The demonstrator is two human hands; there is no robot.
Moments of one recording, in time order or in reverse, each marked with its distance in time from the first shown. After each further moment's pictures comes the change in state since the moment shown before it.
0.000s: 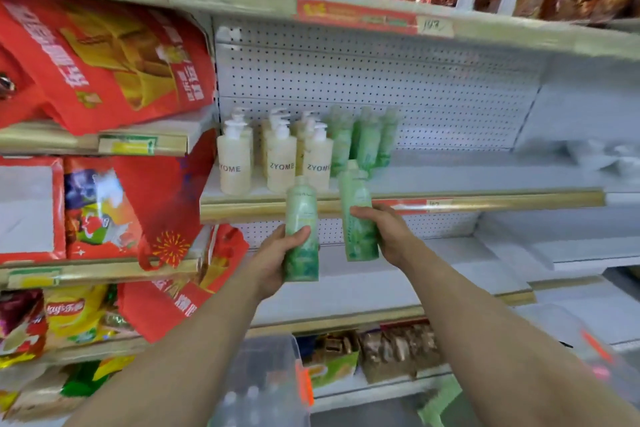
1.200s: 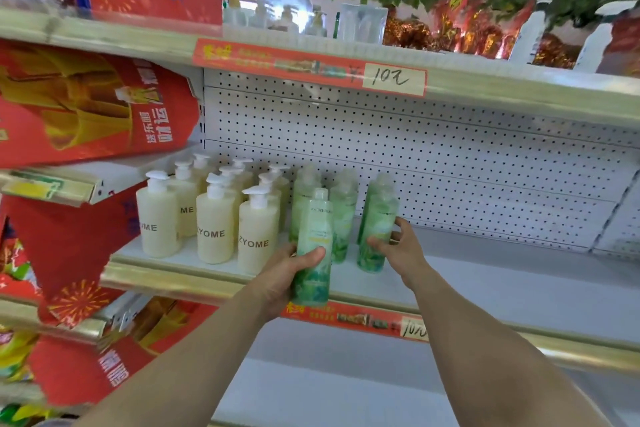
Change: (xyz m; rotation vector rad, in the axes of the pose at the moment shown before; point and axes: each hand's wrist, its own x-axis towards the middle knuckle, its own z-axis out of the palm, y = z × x) left_hand 0.206 0.031 0.157 0.046 0.141 0.226; right_hand 0.279 -0.063 -0.175 -0.348 -0.028 -0.270
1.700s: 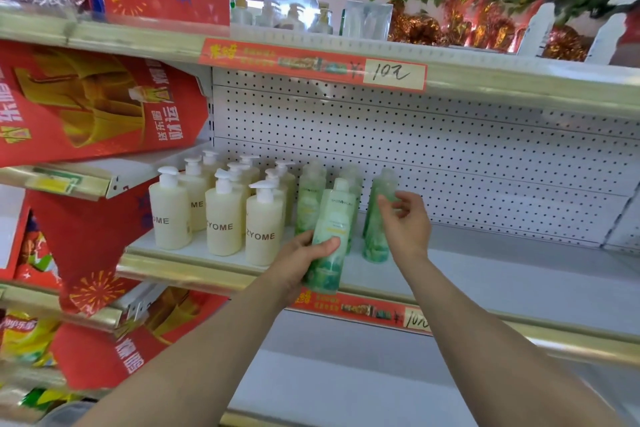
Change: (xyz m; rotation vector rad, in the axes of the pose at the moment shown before) left_hand 0.000 0.004 0.019 0.039 0.057 0.019; right_hand -0.037 -0.062 0.019 -0.049 0.418 -0.244
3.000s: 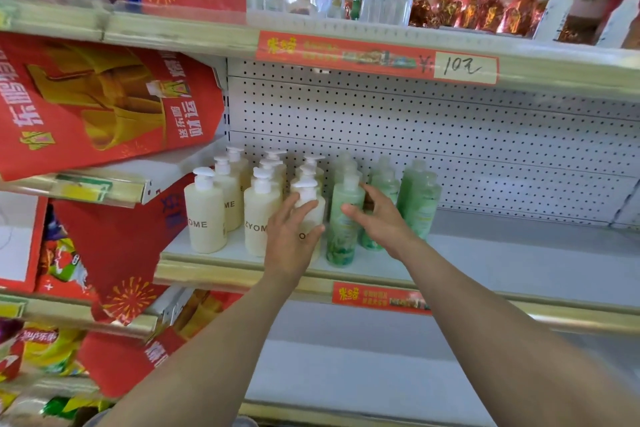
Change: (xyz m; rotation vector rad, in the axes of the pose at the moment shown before) left_hand 0.012 0.016 -0.104 0.897 0.415 0.613; right_hand -0.042 -0.044 0.086 -0.035 -0.601 0.076
